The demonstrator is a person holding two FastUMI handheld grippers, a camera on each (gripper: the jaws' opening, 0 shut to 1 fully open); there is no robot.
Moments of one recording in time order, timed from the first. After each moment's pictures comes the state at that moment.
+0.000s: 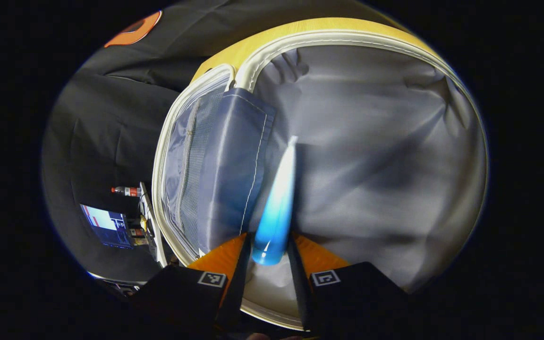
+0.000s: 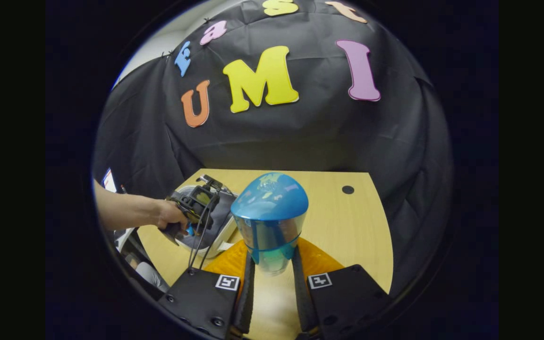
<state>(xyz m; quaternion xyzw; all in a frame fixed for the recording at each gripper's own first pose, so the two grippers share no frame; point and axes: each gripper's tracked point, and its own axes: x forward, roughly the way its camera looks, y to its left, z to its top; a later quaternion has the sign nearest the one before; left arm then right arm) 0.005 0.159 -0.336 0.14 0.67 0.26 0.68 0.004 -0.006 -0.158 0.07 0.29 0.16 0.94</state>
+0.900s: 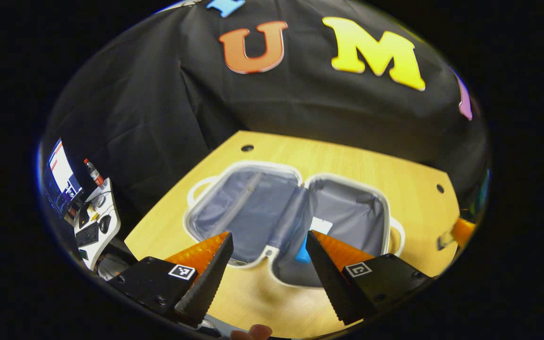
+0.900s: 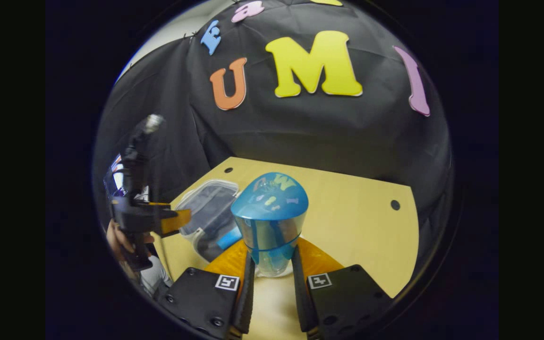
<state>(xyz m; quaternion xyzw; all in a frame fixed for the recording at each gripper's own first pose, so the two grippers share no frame) -0.039 0.202 -0.138 -0.03 0.33 0.22 0.92 0.061 0.184 -0.160 0.04 0.34 0.27 0.90</state>
